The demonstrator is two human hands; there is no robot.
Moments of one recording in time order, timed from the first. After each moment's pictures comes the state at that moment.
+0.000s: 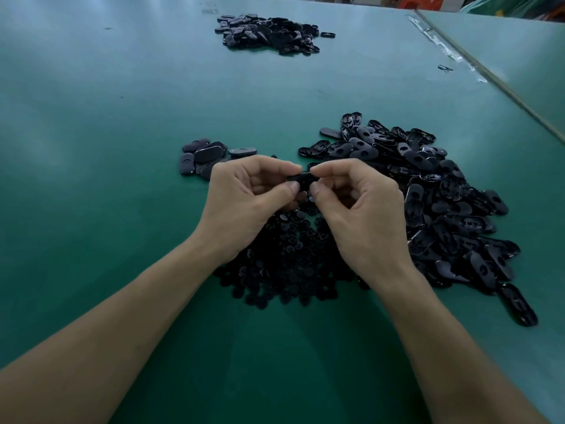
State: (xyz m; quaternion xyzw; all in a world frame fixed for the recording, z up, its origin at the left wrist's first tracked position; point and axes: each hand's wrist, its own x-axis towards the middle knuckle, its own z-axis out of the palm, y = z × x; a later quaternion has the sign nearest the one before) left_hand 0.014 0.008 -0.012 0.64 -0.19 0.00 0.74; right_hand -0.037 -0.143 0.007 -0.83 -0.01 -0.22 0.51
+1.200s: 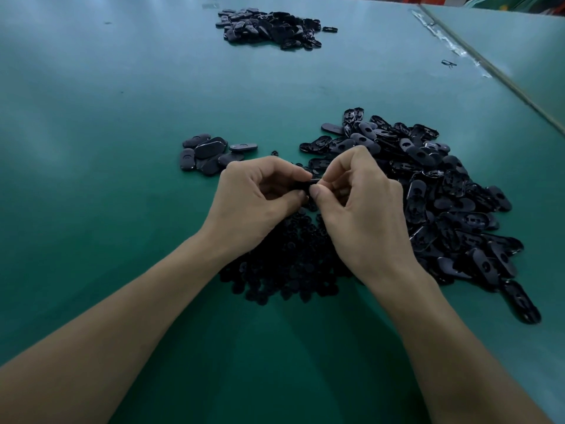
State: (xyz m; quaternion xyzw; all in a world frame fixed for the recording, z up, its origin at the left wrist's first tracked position) left_hand 0.011 0.006 -0.009 0.74 -0.22 0.01 0.64; right_hand -0.040 -0.140 0.013 -0.89 -0.01 -0.22 0.41
